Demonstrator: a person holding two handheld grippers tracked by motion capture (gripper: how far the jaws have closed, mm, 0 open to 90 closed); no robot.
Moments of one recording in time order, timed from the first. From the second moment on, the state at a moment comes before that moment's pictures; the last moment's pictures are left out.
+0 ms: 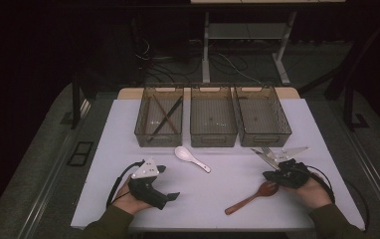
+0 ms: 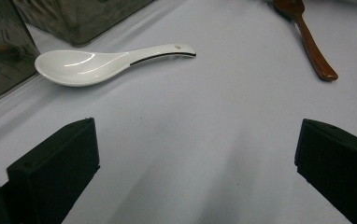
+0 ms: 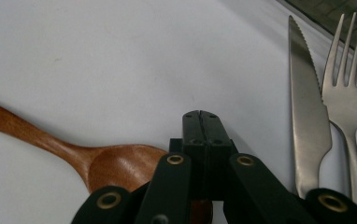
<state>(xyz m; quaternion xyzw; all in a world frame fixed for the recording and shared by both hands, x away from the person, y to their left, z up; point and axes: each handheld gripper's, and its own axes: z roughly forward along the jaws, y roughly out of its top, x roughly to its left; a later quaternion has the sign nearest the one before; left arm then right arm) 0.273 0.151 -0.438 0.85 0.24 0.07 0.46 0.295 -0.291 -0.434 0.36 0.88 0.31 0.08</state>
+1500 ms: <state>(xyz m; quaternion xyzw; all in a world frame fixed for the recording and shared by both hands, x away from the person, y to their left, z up) 0.272 0.150 -0.438 0.85 0.24 0.08 0.46 0.256 -0.313 -0.439 0.34 0.88 0.32 0.04</state>
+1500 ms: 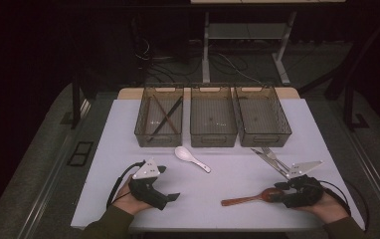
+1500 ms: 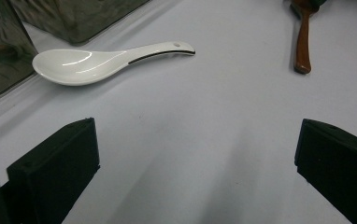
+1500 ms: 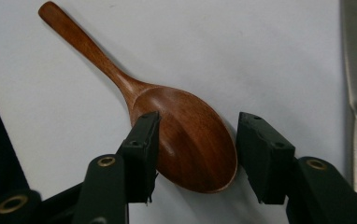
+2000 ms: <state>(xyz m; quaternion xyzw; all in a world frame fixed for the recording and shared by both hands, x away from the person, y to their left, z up) 0.272 0.149 -0.439 0.86 0.23 0.08 0.45 0.253 -0.311 -0.437 0.31 0.90 0.32 0.02</state>
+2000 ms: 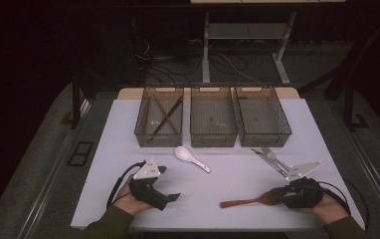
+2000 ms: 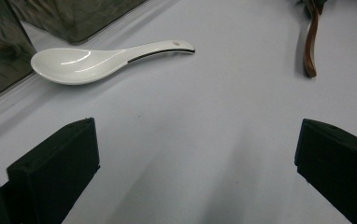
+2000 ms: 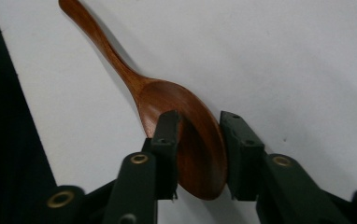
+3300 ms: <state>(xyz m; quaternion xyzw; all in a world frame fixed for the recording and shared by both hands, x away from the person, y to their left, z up) 0.273 0.149 -0.439 0.86 0.24 0.08 0.46 0.260 -0.309 -0.425 0.32 0.87 0.38 0.06</state>
